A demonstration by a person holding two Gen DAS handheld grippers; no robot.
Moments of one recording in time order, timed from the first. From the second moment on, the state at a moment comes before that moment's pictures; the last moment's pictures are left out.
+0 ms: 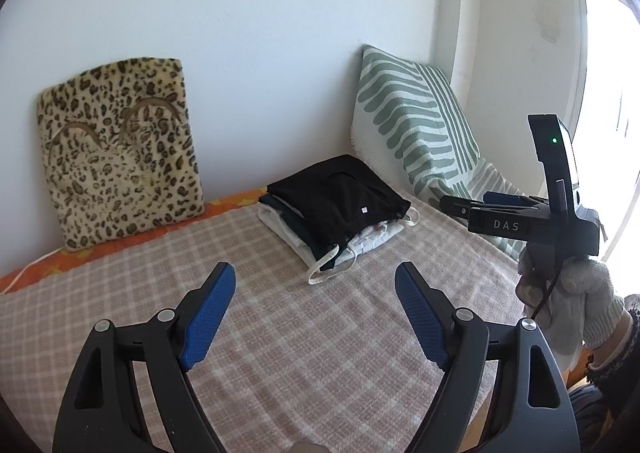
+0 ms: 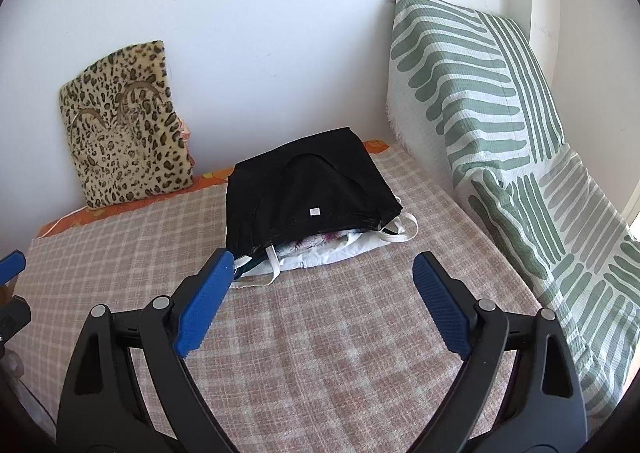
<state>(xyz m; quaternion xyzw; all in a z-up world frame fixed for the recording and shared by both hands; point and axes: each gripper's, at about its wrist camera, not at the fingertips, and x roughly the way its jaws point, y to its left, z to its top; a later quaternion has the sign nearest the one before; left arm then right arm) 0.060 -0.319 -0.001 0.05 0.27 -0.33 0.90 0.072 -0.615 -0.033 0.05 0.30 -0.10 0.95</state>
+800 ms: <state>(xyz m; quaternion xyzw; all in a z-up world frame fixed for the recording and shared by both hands) 0.051 -0.272 -0.050 0.05 0.33 -0.26 0.90 0.026 -0.553 -0.075 0.05 0.27 -0.11 0.95</state>
